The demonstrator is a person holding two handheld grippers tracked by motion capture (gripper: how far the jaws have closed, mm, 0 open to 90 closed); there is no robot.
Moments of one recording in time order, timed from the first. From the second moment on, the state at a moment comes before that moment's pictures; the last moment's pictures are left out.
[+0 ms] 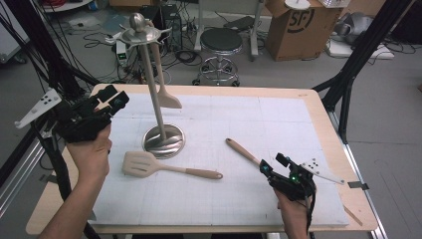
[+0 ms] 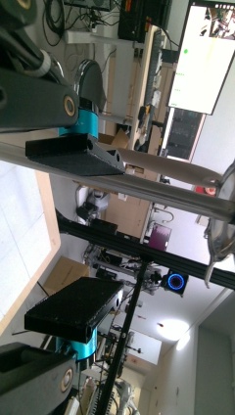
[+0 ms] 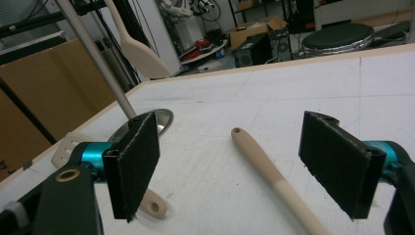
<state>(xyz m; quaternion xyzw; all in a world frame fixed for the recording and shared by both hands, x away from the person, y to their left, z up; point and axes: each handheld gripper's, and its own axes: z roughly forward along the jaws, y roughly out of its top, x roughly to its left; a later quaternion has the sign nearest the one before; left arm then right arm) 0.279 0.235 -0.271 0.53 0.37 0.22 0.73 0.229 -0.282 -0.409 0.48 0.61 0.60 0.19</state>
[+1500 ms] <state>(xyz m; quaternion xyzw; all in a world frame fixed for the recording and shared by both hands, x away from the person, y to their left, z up) 0.285 0.217 -0.356 0.60 0.41 0.15 0.67 0.231 -0.279 -0.411 0.48 0.61 0.60 0.19</state>
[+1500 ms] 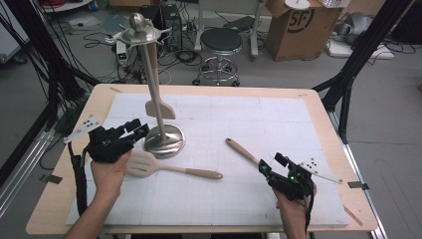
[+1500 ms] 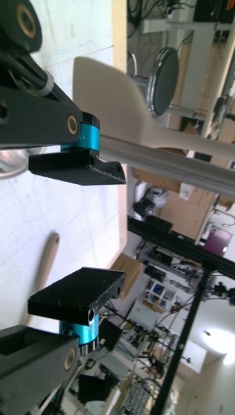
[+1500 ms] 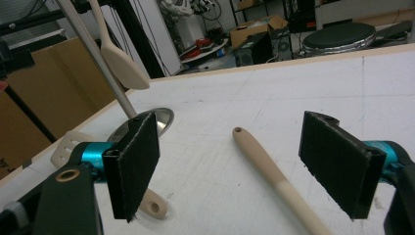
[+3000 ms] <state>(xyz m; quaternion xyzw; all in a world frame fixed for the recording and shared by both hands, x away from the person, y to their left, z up) 0.322 0.182 -0.437 0.69 0.53 0.00 0.50 0.231 -0.281 -0.410 0.48 0.61 0.60 0.19</state>
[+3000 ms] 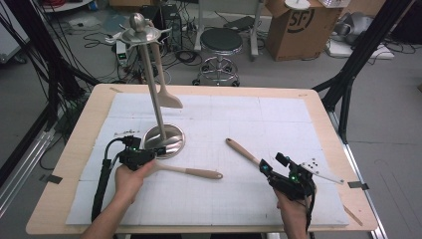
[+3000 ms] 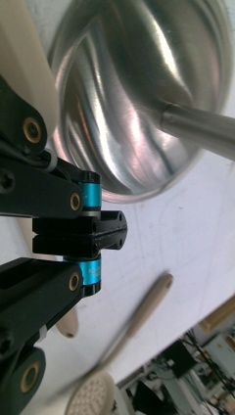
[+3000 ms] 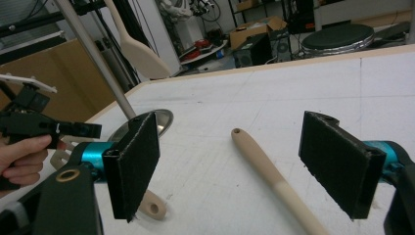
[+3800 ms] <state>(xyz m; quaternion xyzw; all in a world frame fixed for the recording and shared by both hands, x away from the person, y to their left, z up) 0.330 0.167 -0.461 0.72 0.55 -0.04 0.43 0.230 -0.283 -0.409 0.48 0.61 0.60 0.19</state>
